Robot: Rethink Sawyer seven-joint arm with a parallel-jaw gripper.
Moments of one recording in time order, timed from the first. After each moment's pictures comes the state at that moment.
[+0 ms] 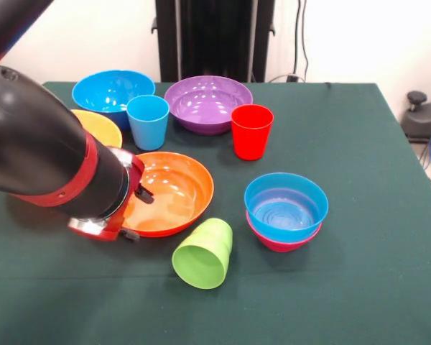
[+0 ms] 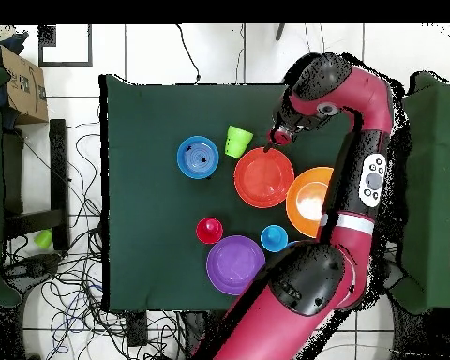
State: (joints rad) arm -0.63 0.00 0.90 0.41 -0.76 1.88 0.33
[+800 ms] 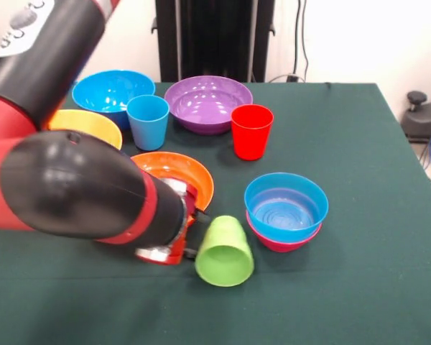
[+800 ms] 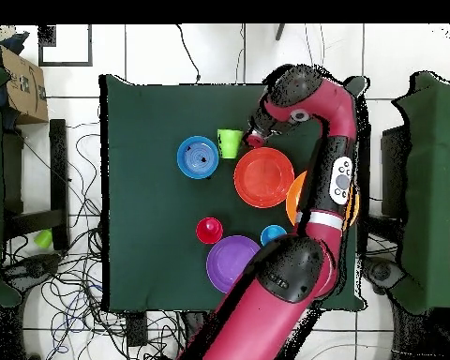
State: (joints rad) arm -0.60 0.12 1.01 0.37 -0.75 1.88 0.33
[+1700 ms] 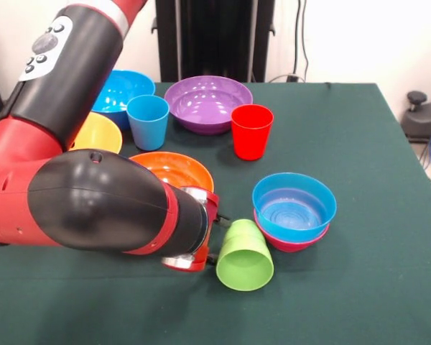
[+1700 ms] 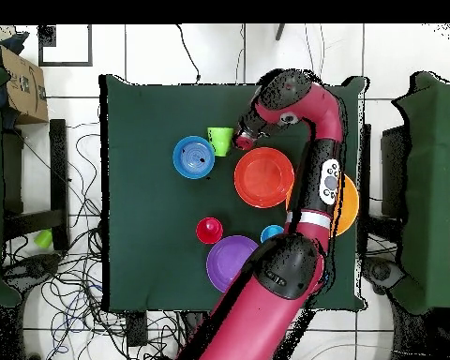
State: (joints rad) arm -0.59 0.16 1.07 0.37 -0.75 1.88 0.33
